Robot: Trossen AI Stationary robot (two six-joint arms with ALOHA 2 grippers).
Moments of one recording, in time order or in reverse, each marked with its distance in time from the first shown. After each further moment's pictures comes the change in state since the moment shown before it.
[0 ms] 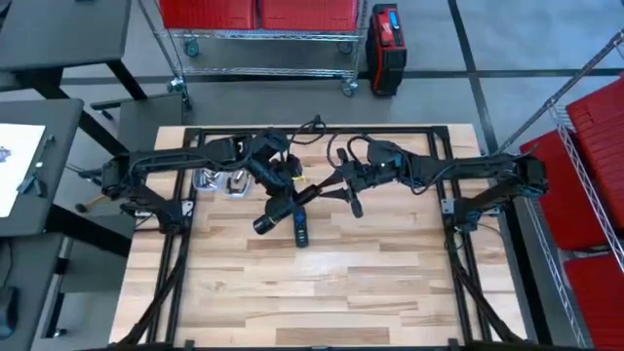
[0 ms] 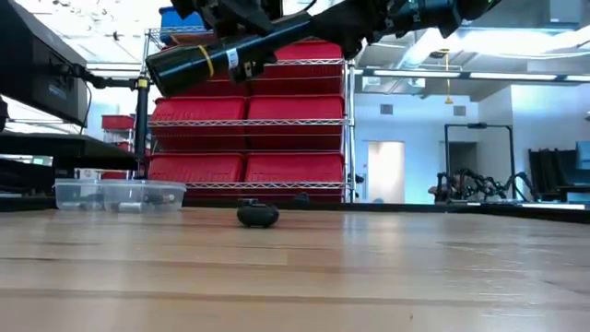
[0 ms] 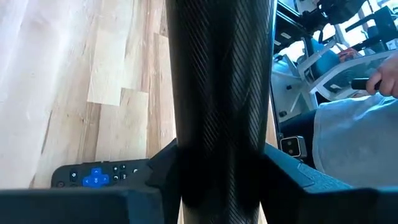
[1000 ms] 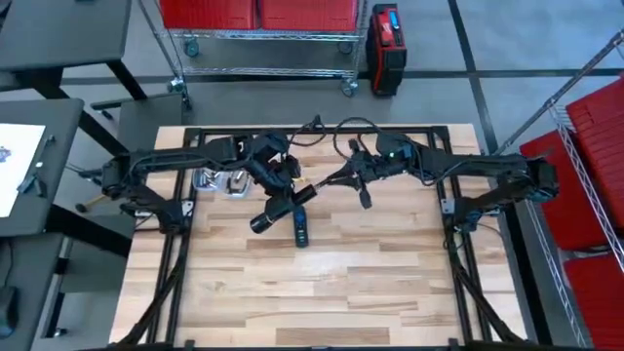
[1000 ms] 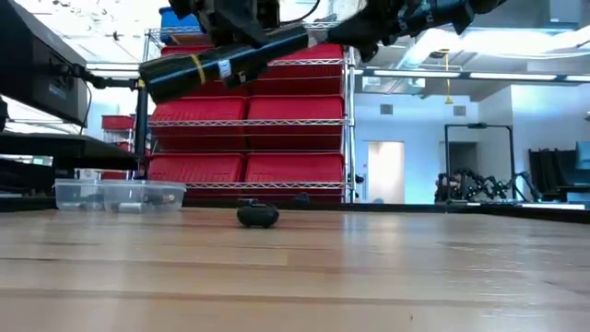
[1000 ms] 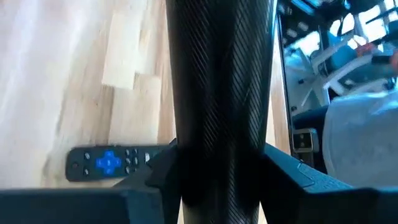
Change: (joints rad) left arm 0.005 0.002 0.001 -0.089 -0.045 0.026; right arm -0.100 -0.118 0.000 -0.211 0.026 -0.014
